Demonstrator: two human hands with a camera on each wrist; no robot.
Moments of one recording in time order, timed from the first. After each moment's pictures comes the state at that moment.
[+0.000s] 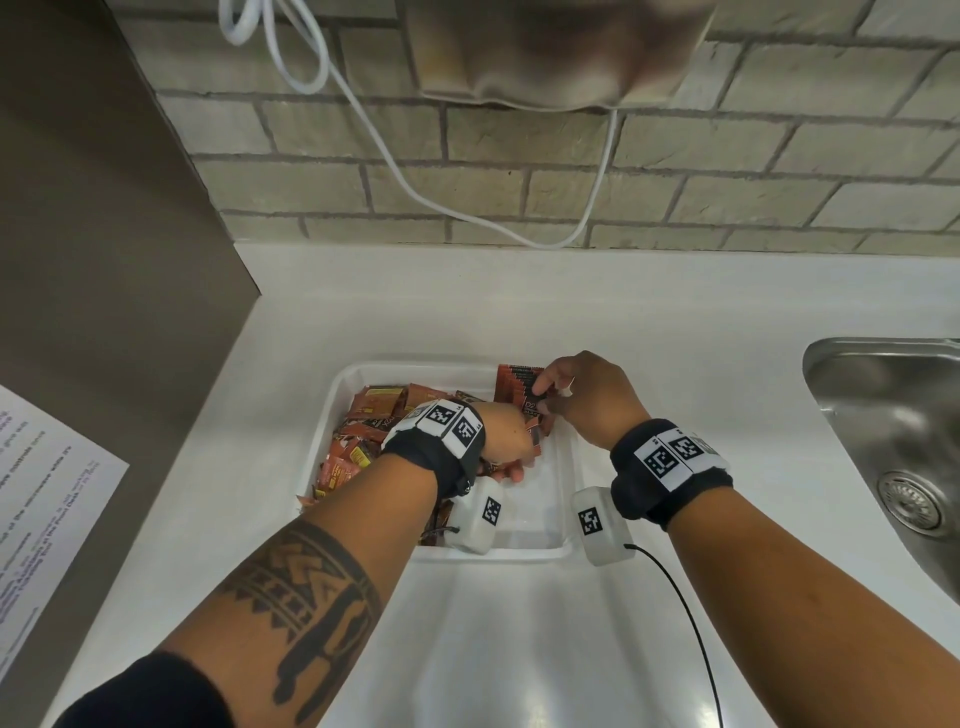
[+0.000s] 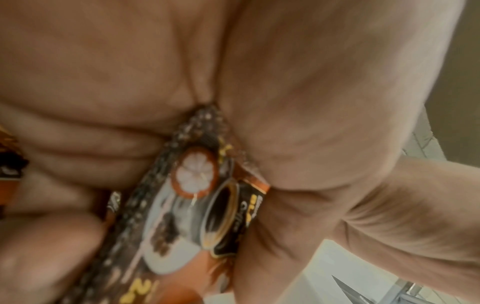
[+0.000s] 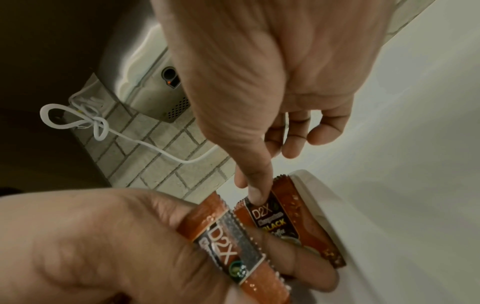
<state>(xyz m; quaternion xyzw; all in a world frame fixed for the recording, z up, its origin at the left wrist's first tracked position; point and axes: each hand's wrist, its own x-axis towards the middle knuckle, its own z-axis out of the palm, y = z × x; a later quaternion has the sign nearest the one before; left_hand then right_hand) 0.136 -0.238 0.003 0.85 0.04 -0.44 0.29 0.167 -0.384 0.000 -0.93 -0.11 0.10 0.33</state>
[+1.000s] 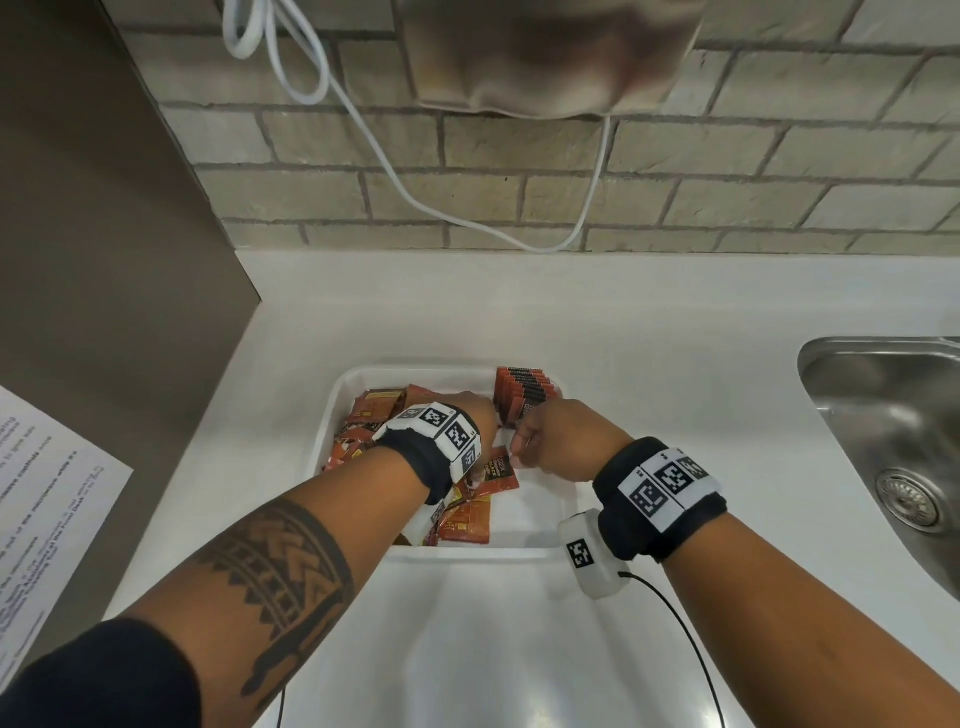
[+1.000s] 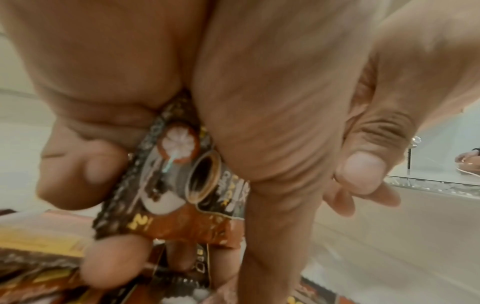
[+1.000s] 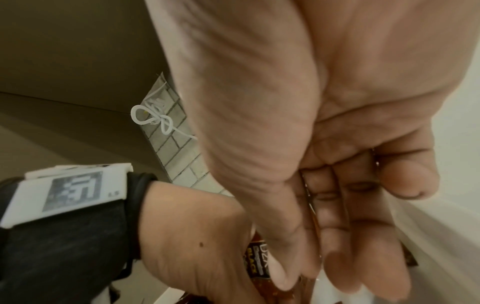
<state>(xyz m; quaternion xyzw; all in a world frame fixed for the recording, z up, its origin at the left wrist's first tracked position) 0.139 -0.221 0.002 0.94 -0.07 -0.32 -0.06 0.126 -0.362 0.021 -0.92 -0.19 0.27 0.20</state>
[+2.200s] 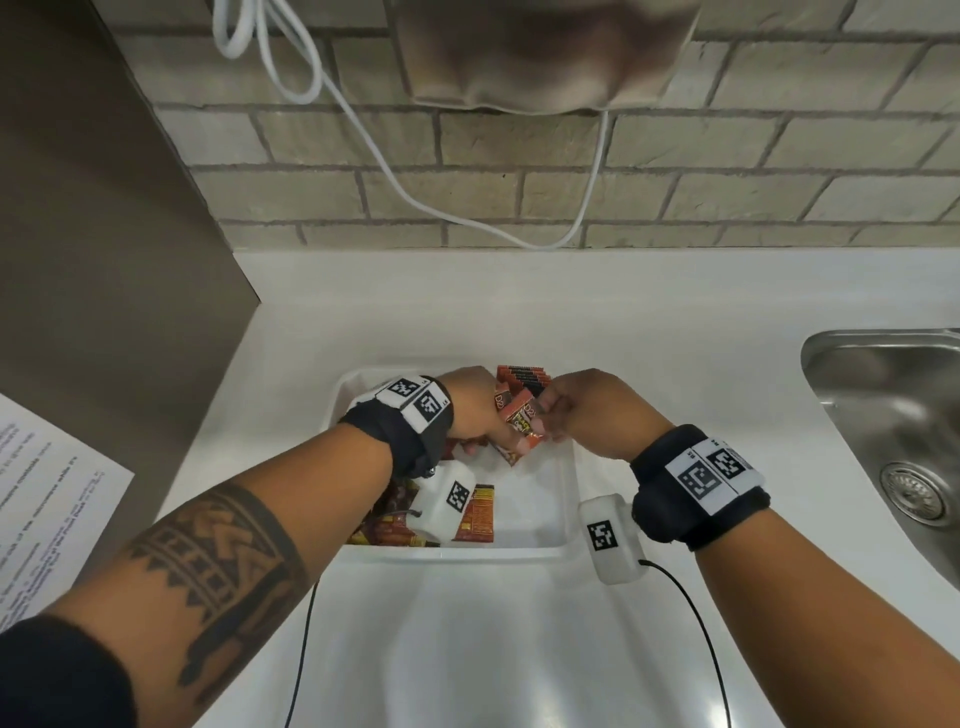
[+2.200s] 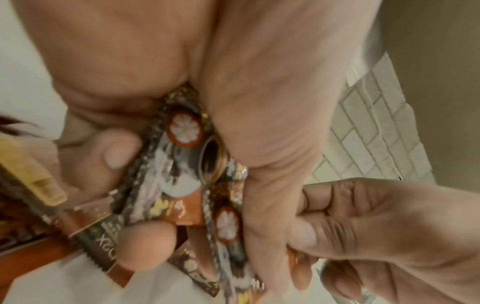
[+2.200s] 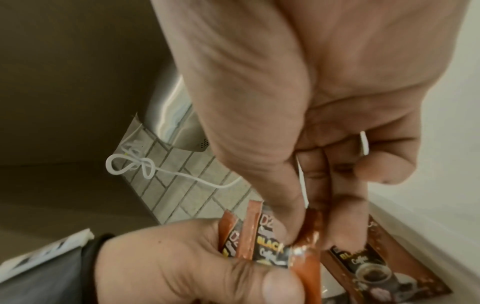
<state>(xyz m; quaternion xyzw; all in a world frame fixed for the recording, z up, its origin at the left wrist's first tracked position) 0.143 -0.200 0.019 0.91 -0.02 -0.31 0.27 0.141 -0.385 0.030 -0.91 -0.14 0.22 0.32</state>
